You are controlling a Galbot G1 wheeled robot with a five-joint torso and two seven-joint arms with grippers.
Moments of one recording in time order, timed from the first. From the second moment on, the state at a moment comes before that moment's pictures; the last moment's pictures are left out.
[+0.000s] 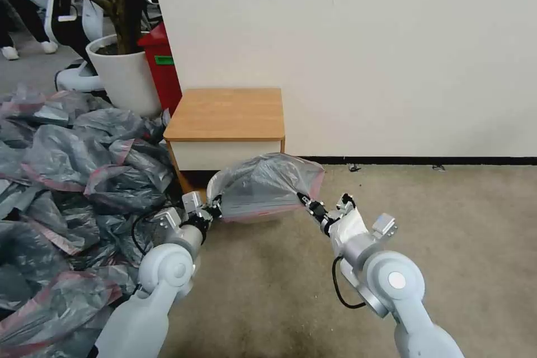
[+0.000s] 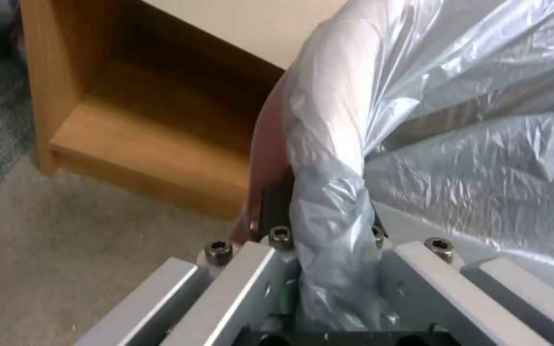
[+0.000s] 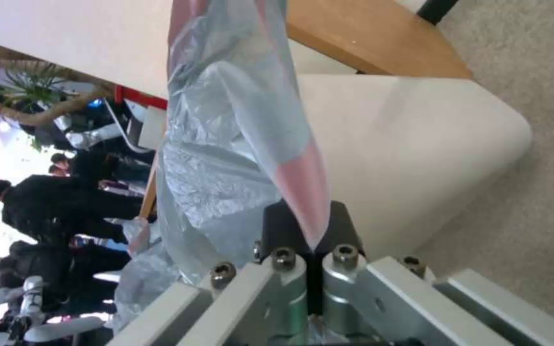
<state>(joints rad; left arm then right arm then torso) 1.19 -1.23 -0.34 -1.92 -0.95 0.38 -0.41 -1.29 1.35 0.32 2.09 1.37 -0.35 0.45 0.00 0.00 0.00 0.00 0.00</state>
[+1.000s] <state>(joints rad) 1.20 -1.22 -0.32 -1.92 -0.89 0.38 -0.44 -1.31 1.35 0.31 2.10 1.33 -0.35 0.44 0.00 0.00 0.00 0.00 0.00</state>
